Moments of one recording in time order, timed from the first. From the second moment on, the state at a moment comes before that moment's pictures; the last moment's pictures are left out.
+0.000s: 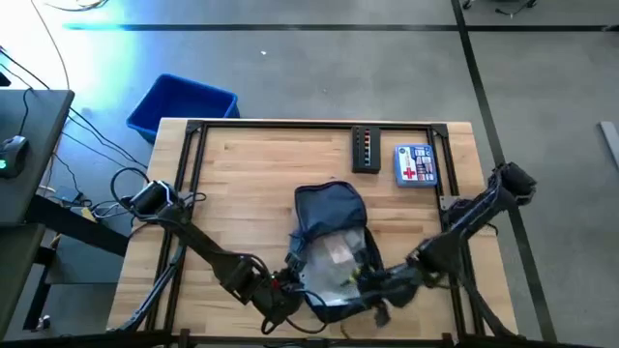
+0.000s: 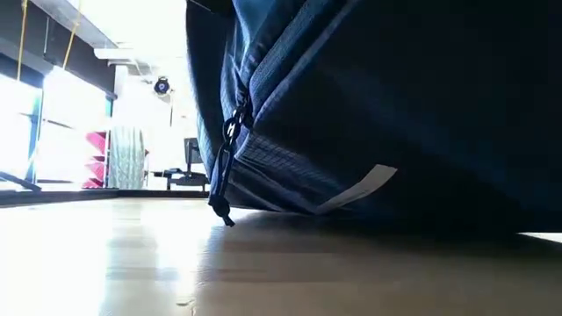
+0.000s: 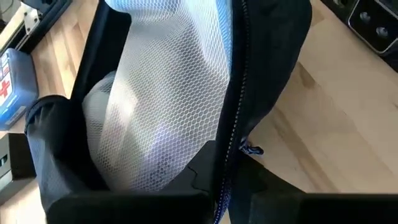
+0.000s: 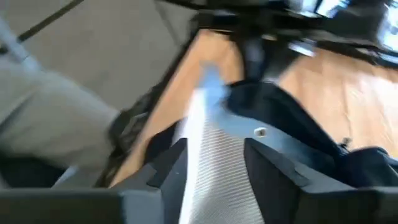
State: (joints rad) left arm -0.65 1.90 1.51 -0.62 -0.49 0.13; right arm 0.70 1.58 1.17 -0.22 0.36 0.13
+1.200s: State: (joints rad) left arm -0.69 1.90 1.51 -0.48 -0.53 0.19; right arm 0.55 1.67 1.10 -0.03 0.34 0.08
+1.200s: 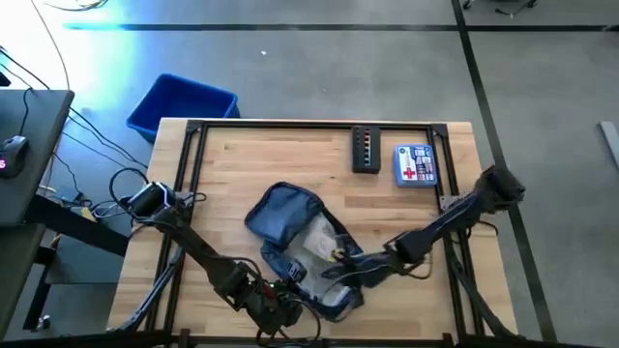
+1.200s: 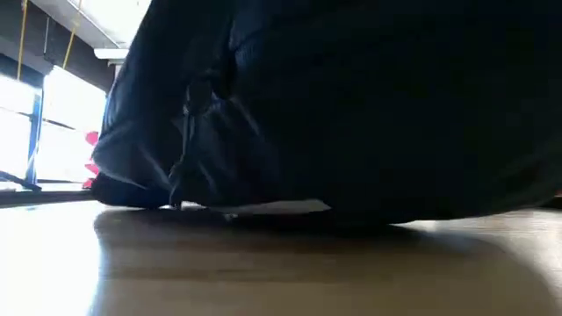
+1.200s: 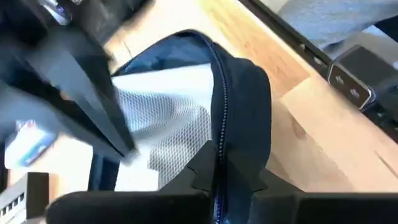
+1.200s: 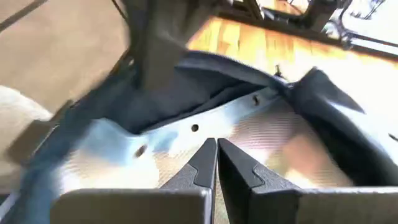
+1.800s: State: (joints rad) left arm -0.69 1.90 1.51 -0.54 -0.55 0.12; right arm 0.50 1.86 1.10 -0.64 0.07 0.36
